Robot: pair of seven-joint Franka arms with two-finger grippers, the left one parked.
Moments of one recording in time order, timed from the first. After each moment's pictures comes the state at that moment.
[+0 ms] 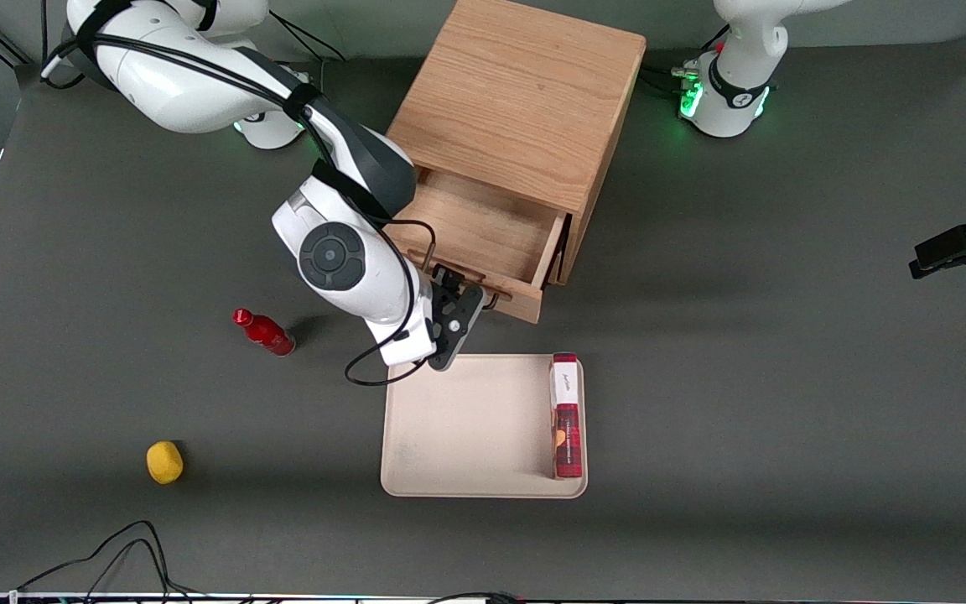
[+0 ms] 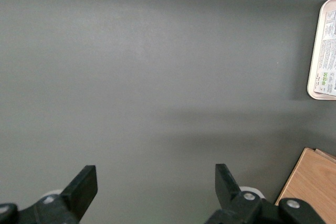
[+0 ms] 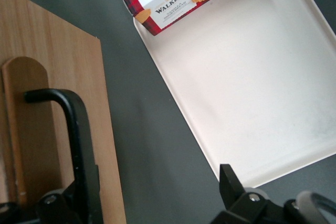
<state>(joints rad) 0.14 0.72 0.62 -1.30 -0.19 1.95 -0.32</state>
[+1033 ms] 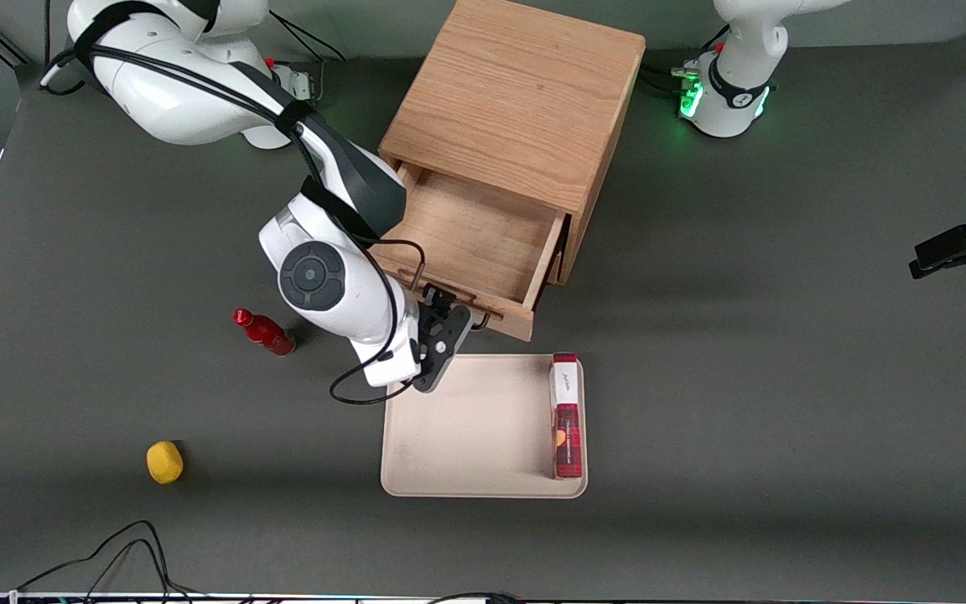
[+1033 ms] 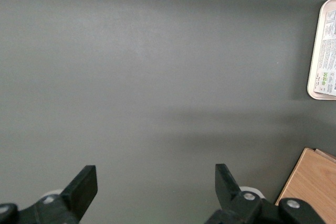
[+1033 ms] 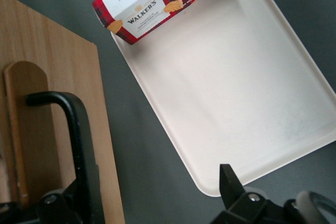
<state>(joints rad) 0.15 0.75 0.59 -1.24 -0.19 1.96 -0.34</state>
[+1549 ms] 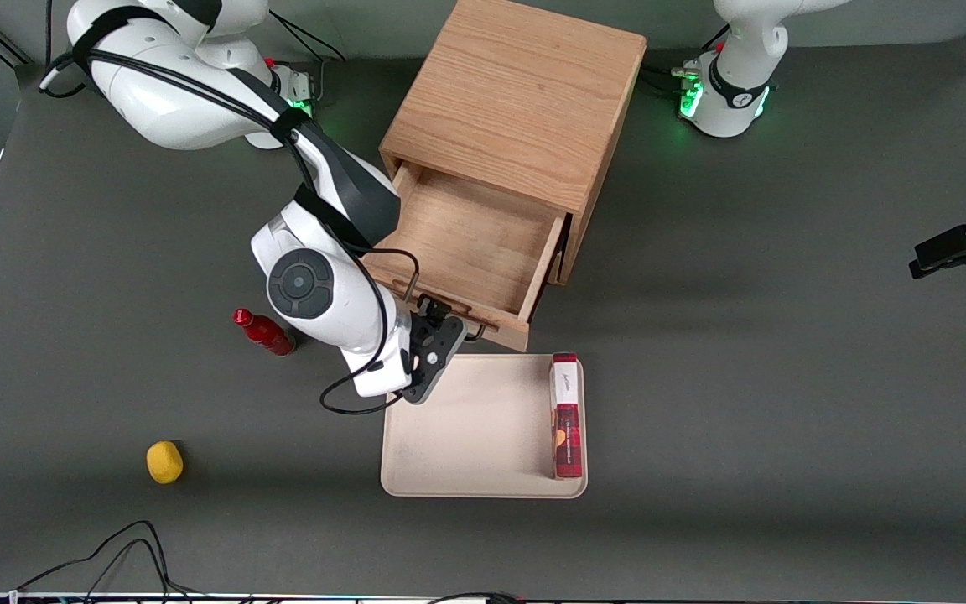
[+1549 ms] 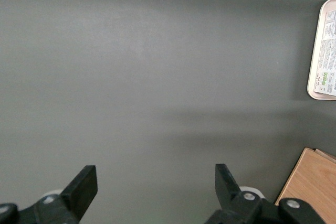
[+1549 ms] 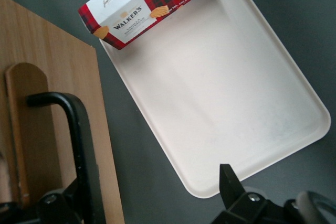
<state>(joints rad) 0.15 0.76 0.57 -1.21 -0.20 1.96 -0.34</state>
